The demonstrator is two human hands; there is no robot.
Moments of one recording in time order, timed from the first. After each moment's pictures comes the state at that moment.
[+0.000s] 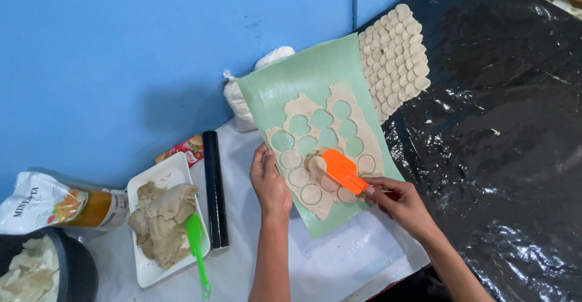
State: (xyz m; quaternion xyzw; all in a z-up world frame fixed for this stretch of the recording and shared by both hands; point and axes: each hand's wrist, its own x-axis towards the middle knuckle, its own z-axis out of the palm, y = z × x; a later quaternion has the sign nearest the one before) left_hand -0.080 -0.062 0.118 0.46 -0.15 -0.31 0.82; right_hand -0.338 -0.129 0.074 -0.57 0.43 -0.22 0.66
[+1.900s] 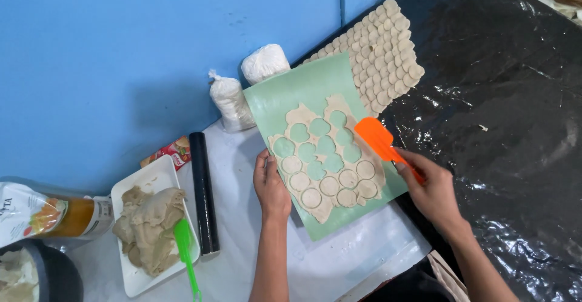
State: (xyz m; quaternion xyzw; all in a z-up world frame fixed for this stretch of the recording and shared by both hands) left_hand -0.087 -0.064 0.083 0.47 -0.15 -0.37 0.79; right_hand -0.376 -0.160 0.096 -0.73 0.47 -0.35 0.35
